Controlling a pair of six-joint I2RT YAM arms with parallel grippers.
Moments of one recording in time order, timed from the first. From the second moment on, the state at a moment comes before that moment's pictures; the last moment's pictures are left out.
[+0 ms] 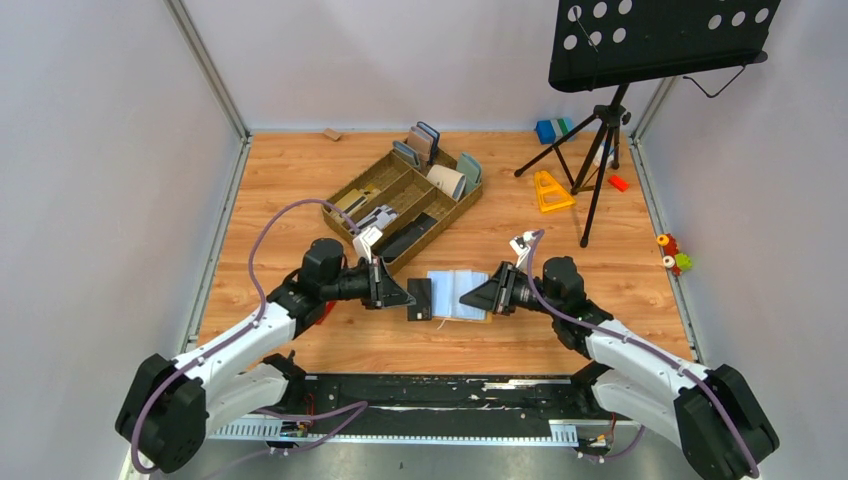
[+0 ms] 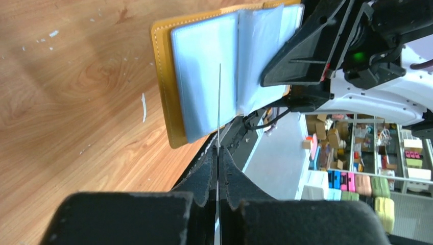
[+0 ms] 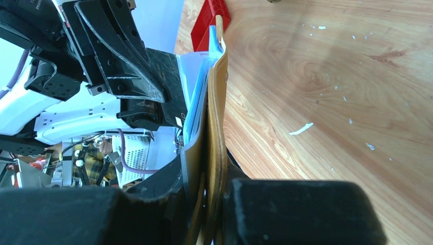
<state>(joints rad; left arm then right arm) -0.55 0.97 0.45 0.08 0.68 -0.78 0.55 0.96 0.27 0.41 -0.61 0.98</state>
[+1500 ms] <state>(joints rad) -0.79 1.89 1.47 -0.76 -0.66 0.05 0.55 0.82 0.34 -0.13 -0.39 0.78</state>
